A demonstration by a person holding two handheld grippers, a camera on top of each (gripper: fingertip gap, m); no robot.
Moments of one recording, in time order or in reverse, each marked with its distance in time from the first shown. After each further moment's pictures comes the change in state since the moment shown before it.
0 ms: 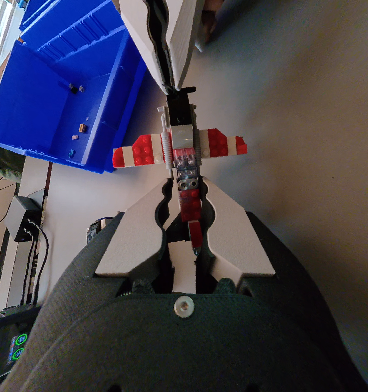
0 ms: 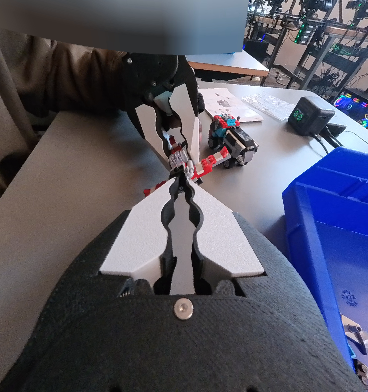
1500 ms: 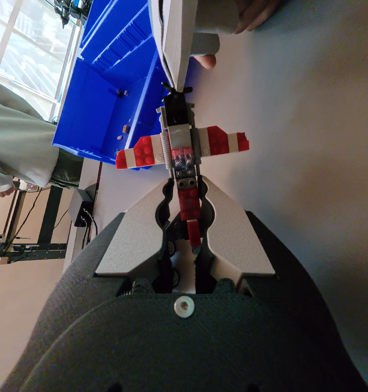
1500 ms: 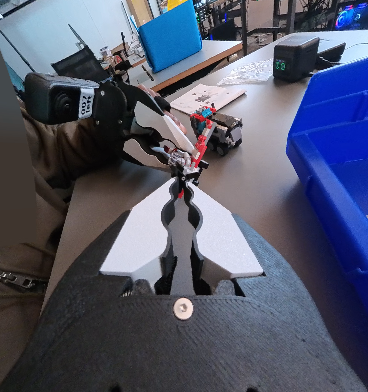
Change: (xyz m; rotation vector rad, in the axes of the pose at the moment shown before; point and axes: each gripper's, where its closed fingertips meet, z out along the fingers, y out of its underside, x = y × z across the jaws) left arm -0.026 0.001 -0.002 -0.023 -0.213 0.101; right arm 0.019 0.000 0.000 0.059 0.049 0.482
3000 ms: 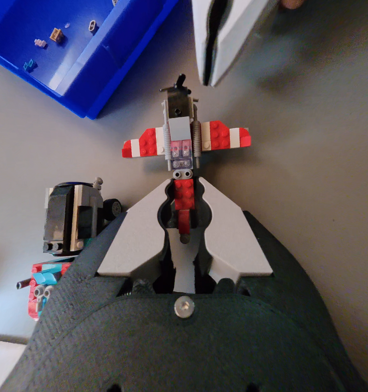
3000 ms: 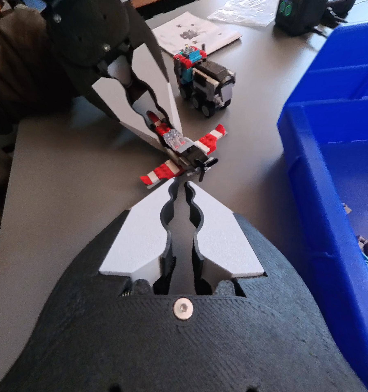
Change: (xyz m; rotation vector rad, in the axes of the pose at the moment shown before) left arm 0.028 0.018 0.011 -0.167 0.275 -0.494; right arm 0.021 0.034 -0.002 -0.241 0.108 -0.156
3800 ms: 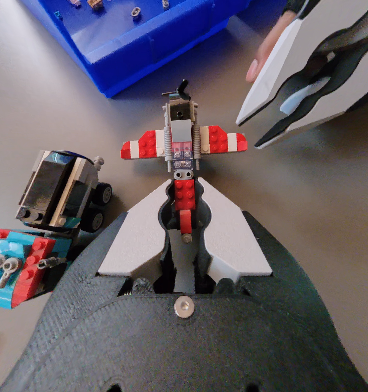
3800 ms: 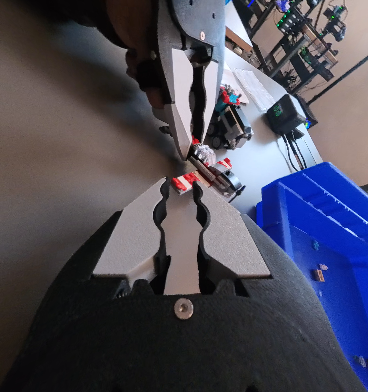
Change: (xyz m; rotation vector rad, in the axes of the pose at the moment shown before) left arm -0.003 -0.007 0.001 0.054 -0.026 -0.346; right arm -0.025 -0.003 0.008 0.040 0.137 -0.667
